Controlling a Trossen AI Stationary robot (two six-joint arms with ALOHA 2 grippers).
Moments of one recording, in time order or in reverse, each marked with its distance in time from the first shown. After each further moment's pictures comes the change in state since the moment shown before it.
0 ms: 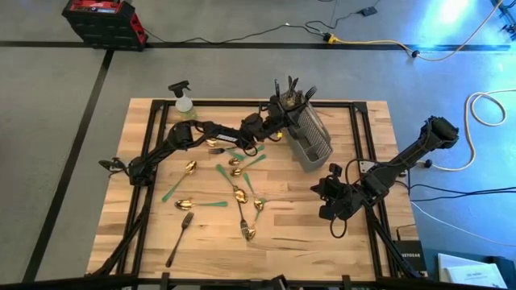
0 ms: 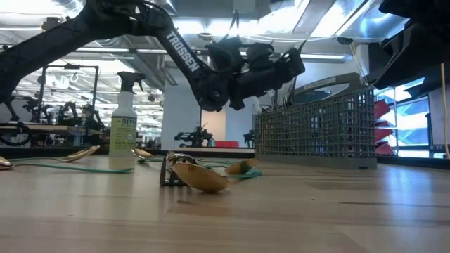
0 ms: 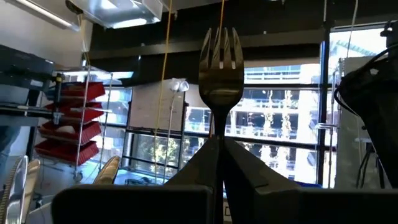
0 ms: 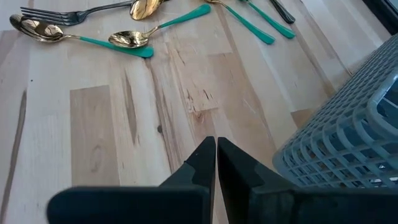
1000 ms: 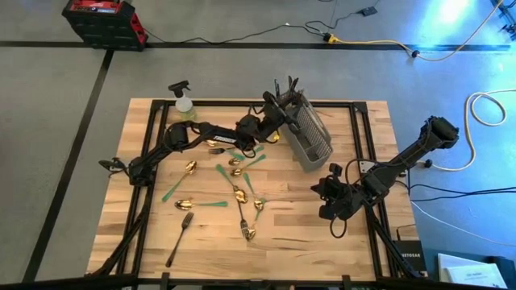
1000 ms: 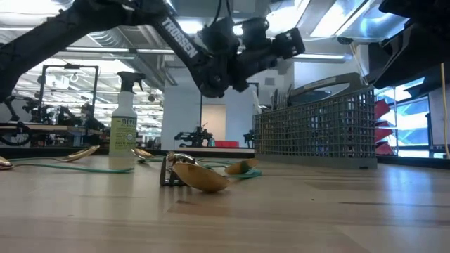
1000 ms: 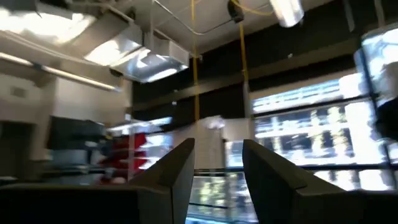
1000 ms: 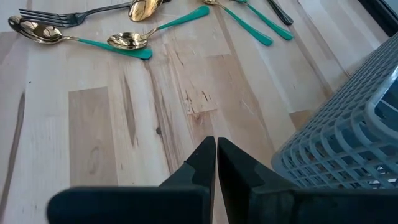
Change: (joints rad) left arm -0.054 -0.083 -0.004 0.105 -0.173 0.340; right arm 0.000 0.000 0.000 0.001 0.007 0.001
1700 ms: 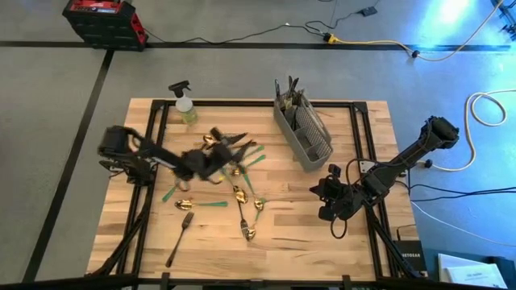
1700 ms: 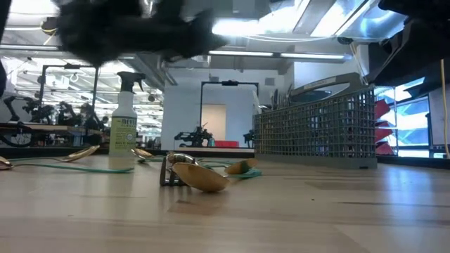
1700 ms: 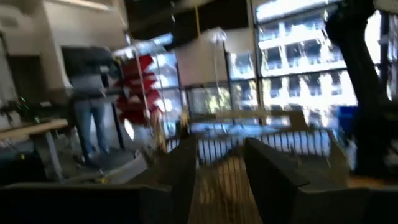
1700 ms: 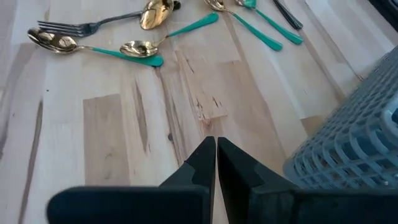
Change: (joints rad) left arm -0.327 -0.721 -1.110 -0.041 -0.370 -0.041; right arm -0.001 0.000 0.000 0.046 -0.015 -0.020
